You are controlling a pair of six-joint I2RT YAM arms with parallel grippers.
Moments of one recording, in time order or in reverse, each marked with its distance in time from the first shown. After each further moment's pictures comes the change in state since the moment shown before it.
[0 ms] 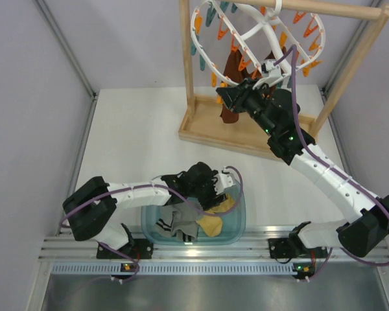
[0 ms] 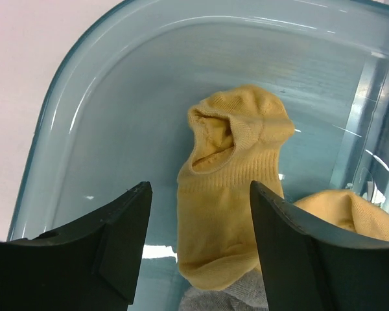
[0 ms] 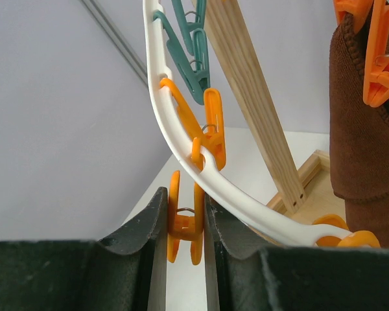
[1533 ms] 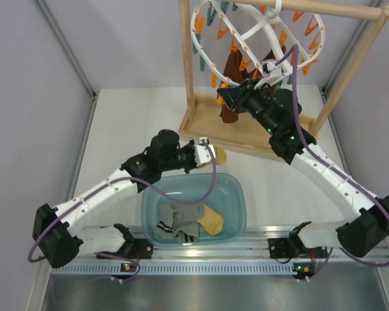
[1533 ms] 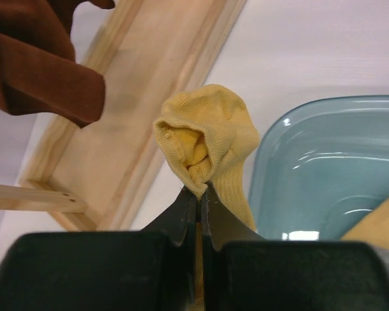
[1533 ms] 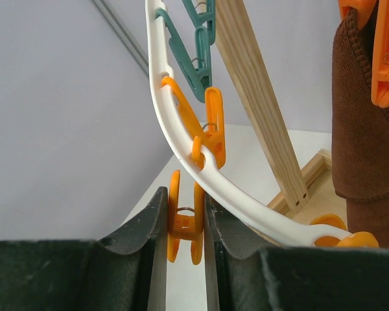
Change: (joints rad) left arm 0.190 -0.320 0.185 -0.164 0.115 0.321; right arm -0.031 0.000 -0.019 0.021 -0.064 0.013
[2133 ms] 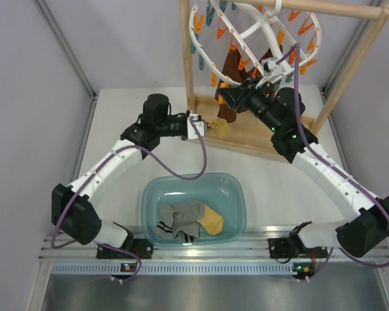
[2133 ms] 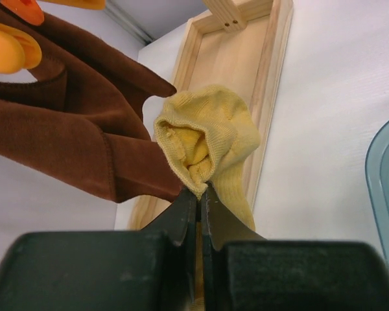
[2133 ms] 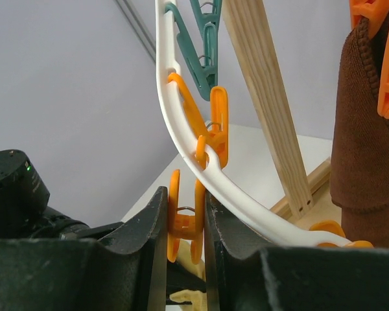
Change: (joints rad) left arm 0.292 0.243 0.296 0.021 0.457 0.348; right arm -0.027 0.000 0.000 0.023 -0.097 -0.026
